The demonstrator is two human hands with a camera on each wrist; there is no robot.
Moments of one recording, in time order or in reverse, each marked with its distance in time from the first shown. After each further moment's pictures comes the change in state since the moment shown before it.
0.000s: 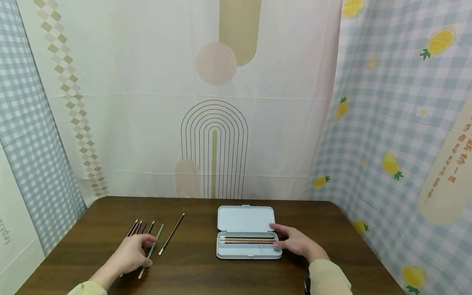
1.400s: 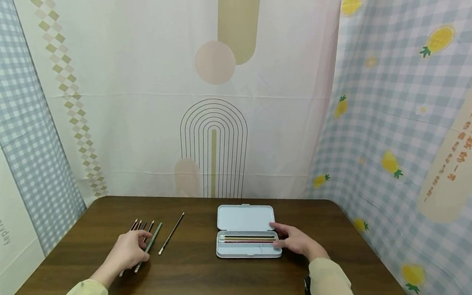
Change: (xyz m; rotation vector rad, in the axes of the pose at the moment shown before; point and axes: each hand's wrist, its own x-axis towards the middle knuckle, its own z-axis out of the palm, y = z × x) left_hand 0.004 0.001 -0.010 0.119 0.039 -0.092; right_hand -0.001 -0.001 0.000 0.010 -0.007 0.005
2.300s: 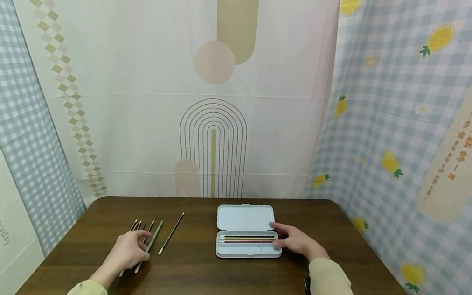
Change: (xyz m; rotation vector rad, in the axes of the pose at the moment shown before) left_hand -0.001 -0.003 0.002 -0.079 0.007 -0.016; right_hand 0.001 0.001 -0.001 0.001 -0.017 -0.013
